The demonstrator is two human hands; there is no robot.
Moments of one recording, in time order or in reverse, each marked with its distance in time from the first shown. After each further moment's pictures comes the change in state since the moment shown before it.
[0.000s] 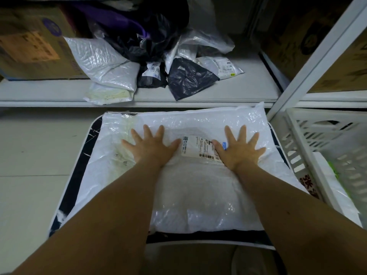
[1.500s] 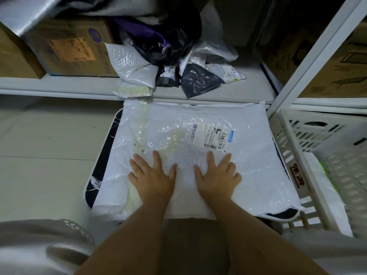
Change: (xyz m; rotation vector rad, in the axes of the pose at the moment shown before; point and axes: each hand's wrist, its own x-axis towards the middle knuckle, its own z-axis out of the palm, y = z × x) left_hand -0.141 -0.037 0.054 -0.154 0.258 -0.193; right_hand -0.152 -0.052 0.039 0.095 0.200 -0.013
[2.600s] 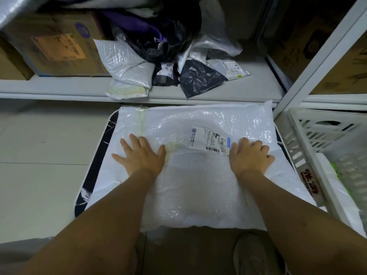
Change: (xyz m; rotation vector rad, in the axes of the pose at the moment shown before) left_hand 0.090 0.006 -0.020 0.111 -0.097 -0.016; right_hand 0.105 0.049 -0.022 -0.065 0.114 0.160
